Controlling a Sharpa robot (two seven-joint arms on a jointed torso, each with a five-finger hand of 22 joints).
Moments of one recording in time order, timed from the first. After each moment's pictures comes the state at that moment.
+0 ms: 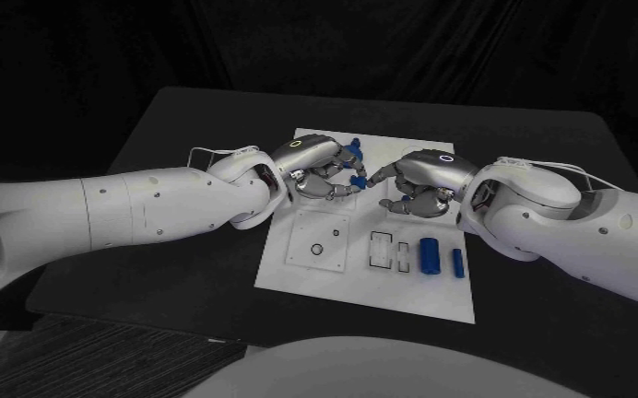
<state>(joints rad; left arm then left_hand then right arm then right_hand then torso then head) 1.19 -0.76 -0.21 1.46 -1.27 -0.52 0.38 1.40 -0.06 0.28 0.07 0.39 0.98 0.12 0.19 0.29 1.47 0.02 1.57 1.31 1.47 -0.04 1.56 1.31 0.04 1.47 0.08 1.45 1.31 1.27 -0.79 -0.21 1.65 -1.53 -0.23 0.01 1.39 -0.05 0.24 0.13 0.52 0.70 0.13 0.15 0.06 1.47 0.02 1.57 1.31 1.47 -0.05 1.49 1.31 0.02 1.46 0.06 1.45 1.31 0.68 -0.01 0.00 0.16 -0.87</state>
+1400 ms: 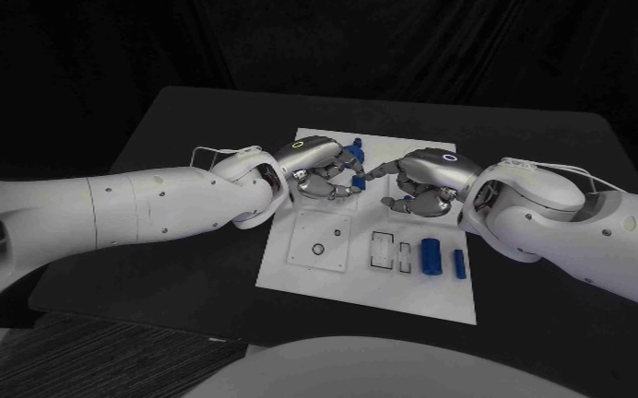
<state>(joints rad) 1.19 -0.75 -0.21 1.44 -1.27 -0.50 0.36 1.39 -0.05 0.27 0.08 0.38 0.98 0.12 0.18 0.28 1.47 0.02 1.57 1.31 1.47 -0.04 1.56 1.31 0.04 1.47 0.08 1.45 1.31 1.27 -0.79 -0.21 1.65 -1.53 -0.26 0.01 1.36 -0.06 0.28 0.09 0.52 0.66 0.07 0.09 0.06 1.47 -0.02 1.57 1.31 1.47 -0.08 1.49 1.31 0.02 1.47 0.03 1.45 1.31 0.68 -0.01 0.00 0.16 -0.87</state>
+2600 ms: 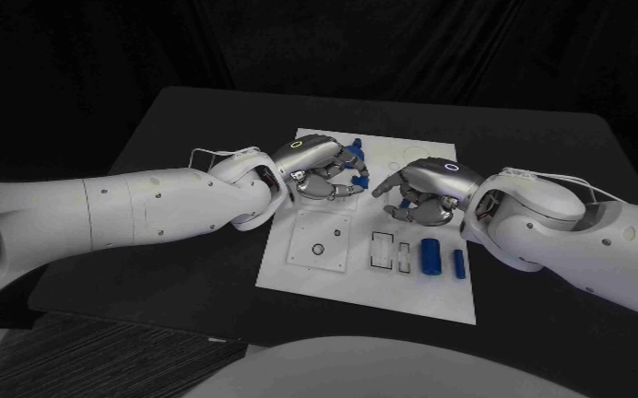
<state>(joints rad) 1.19 -0.77 -0.21 1.47 -1.27 -0.55 0.40 1.38 -0.05 0.27 0.09 0.38 0.99 0.11 0.17 0.28 1.47 0.02 1.57 1.31 1.47 -0.04 1.56 1.31 0.04 1.47 0.08 1.45 1.31 1.24 -0.80 -0.21 1.65 -1.53 -0.26 0.01 1.32 -0.06 0.32 0.06 0.52 0.82 0.13 0.09 0.06 1.47 0.02 1.57 1.31 1.46 -0.05 1.49 1.31 0.02 1.47 0.06 1.45 1.31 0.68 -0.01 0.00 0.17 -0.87</state>
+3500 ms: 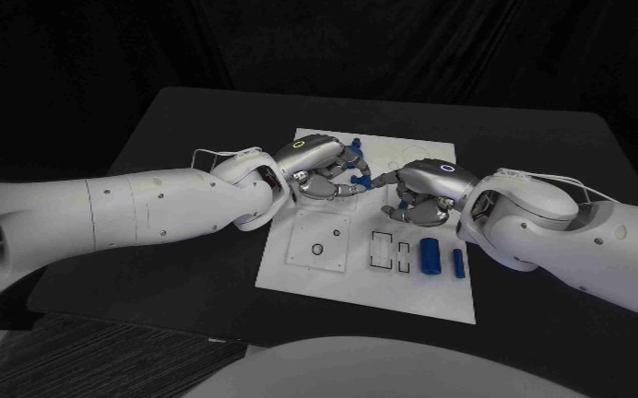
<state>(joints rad) 1.19 -0.76 -0.21 1.46 -1.27 -0.55 0.40 1.37 -0.05 0.27 0.10 0.38 0.98 0.12 0.16 0.27 1.47 0.02 1.57 1.31 1.47 -0.04 1.56 1.31 0.04 1.47 0.08 1.45 1.31 1.23 -0.79 -0.21 1.64 -1.53 -0.26 0.01 1.31 -0.06 0.34 0.04 0.52 0.64 0.10 0.05 0.05 1.47 0.00 1.57 1.31 1.46 -0.06 1.49 1.31 0.02 1.47 0.05 1.45 1.31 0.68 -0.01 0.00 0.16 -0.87</state>
